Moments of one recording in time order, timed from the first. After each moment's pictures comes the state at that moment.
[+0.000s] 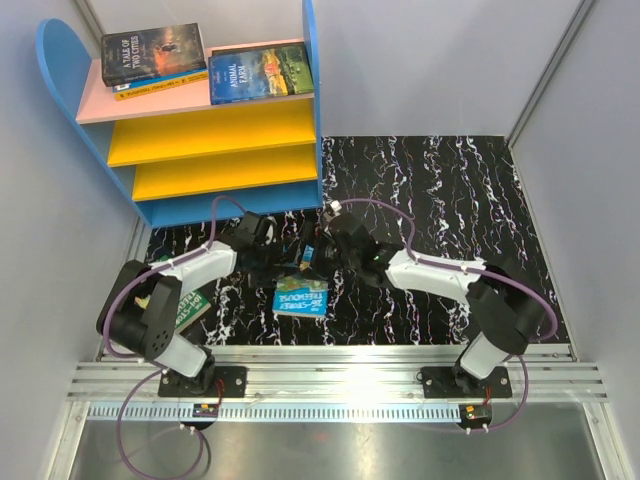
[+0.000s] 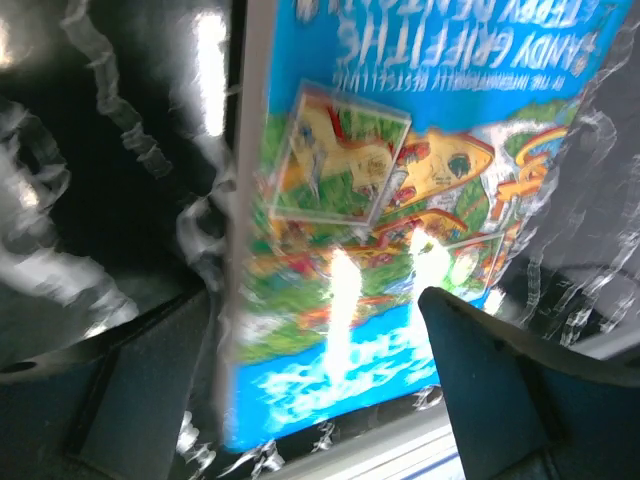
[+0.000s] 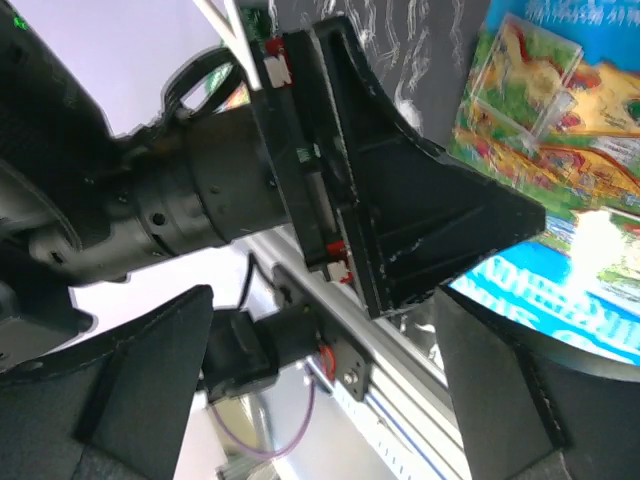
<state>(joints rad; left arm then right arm) -0.44 1.53 0.78 -0.40 0.24 -0.62 0.88 1.65 0.97 0.19 -0.26 1.18</state>
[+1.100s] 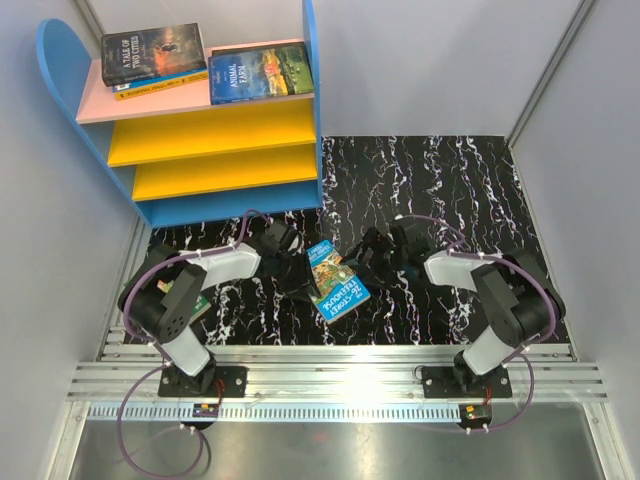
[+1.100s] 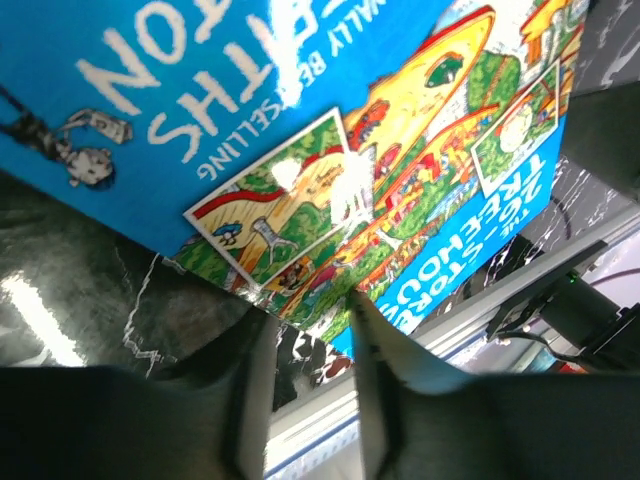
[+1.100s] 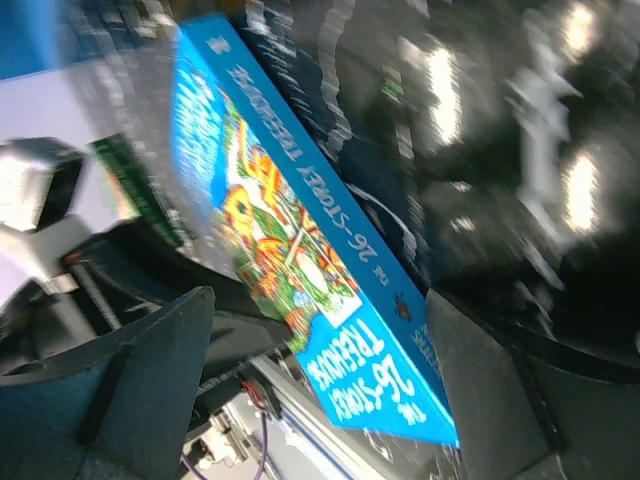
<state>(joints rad) -0.60 1.66 0.83 -0.31 0.42 -0.82 0.48 1.62 0.68 0.11 -0.41 1.08</state>
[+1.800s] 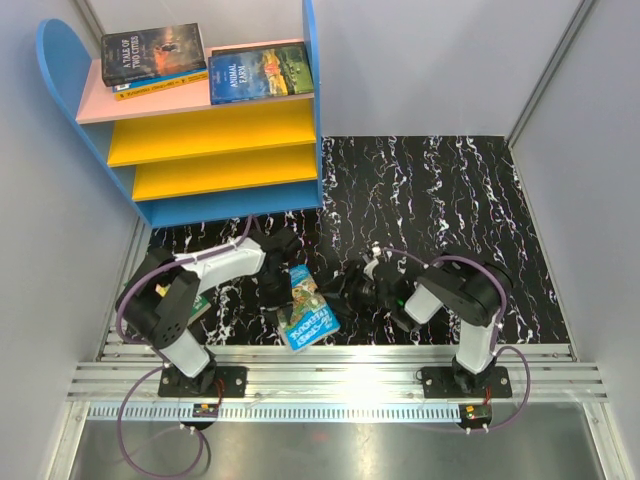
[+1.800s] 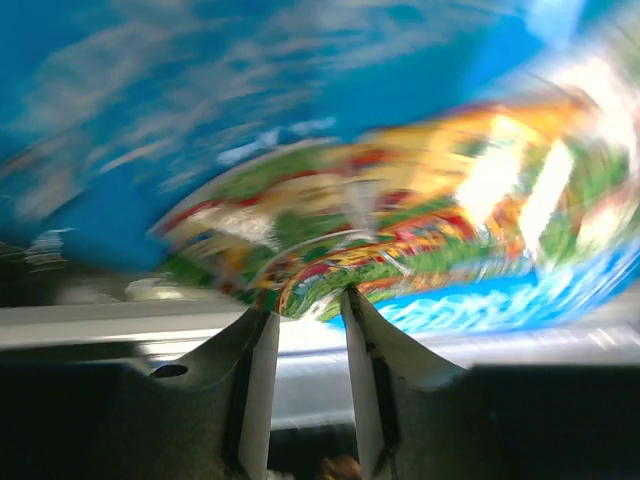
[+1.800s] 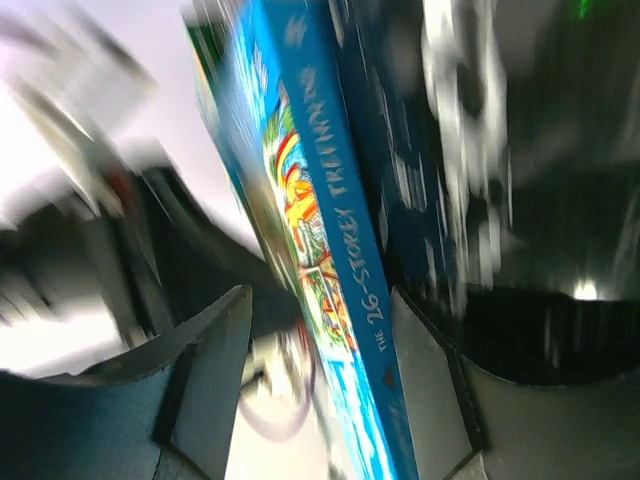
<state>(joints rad) -0.65 1.62 0.93 -0.90 0.23 -0.80 0.77 1.88 0.39 1.12 -0.35 1.45</state>
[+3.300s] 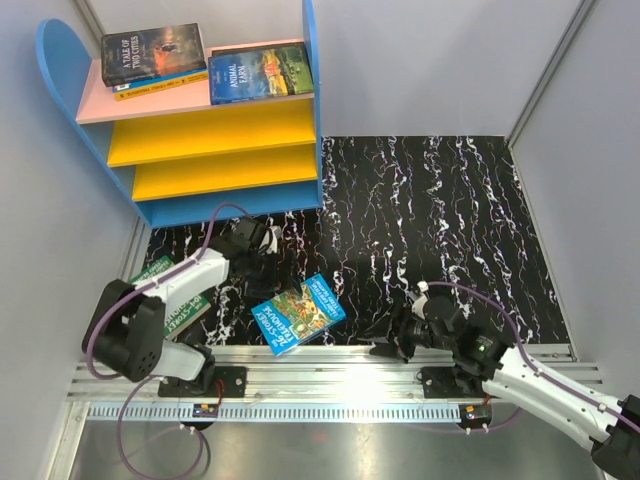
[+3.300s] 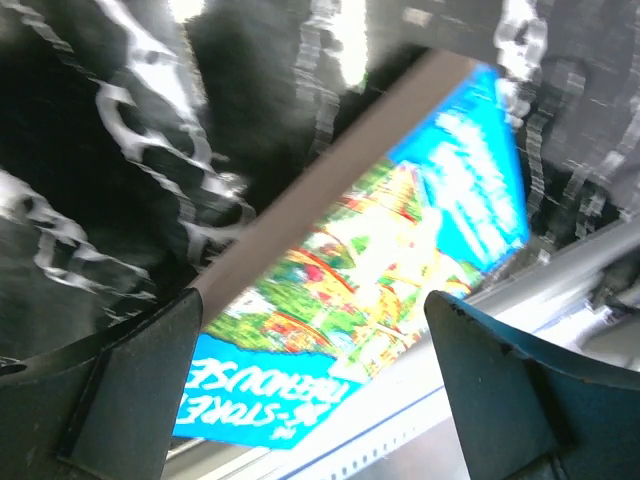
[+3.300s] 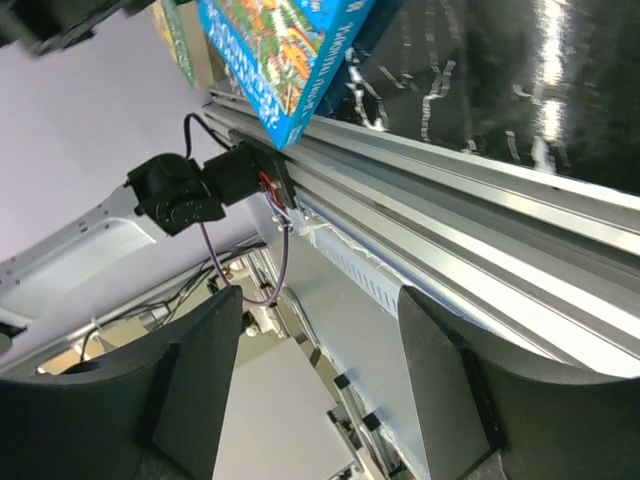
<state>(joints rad) -0.45 1.42 0.77 -0.52 0.36 -0.49 0.88 0.46 0.16 -0.24 -0.32 1.50</state>
